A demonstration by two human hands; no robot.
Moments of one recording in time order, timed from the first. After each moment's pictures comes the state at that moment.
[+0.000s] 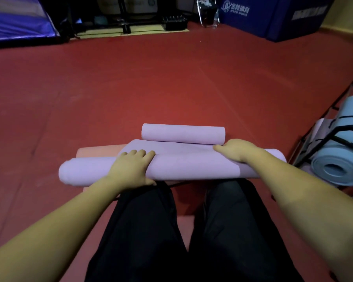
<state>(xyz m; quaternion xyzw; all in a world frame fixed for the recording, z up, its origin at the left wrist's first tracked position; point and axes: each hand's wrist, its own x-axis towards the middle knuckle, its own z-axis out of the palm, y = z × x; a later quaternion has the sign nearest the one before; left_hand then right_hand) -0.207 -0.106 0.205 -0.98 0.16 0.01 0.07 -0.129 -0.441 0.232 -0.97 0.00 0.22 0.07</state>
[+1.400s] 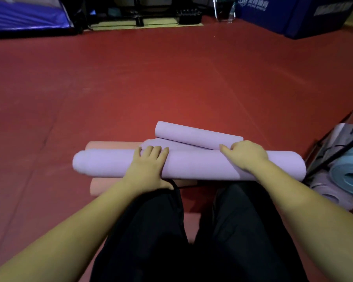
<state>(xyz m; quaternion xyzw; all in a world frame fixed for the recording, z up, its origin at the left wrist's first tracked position) -0.208 -0.112 0.181 -0.99 0.15 -0.02 0.05 -0.139 -0.419 0.223 -1.00 -0.04 0.09 0.00</state>
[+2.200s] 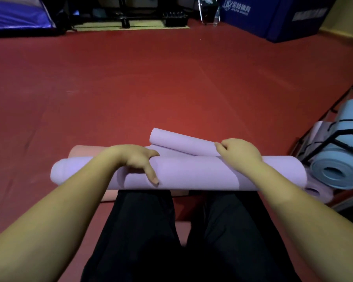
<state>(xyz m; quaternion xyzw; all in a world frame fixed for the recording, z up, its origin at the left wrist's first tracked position) -0.155 -0.107 0.248 -0.89 0.10 0.41 -0.19 -0.157 -0.424 0.238 -0.99 -0.06 0.02 0.09</state>
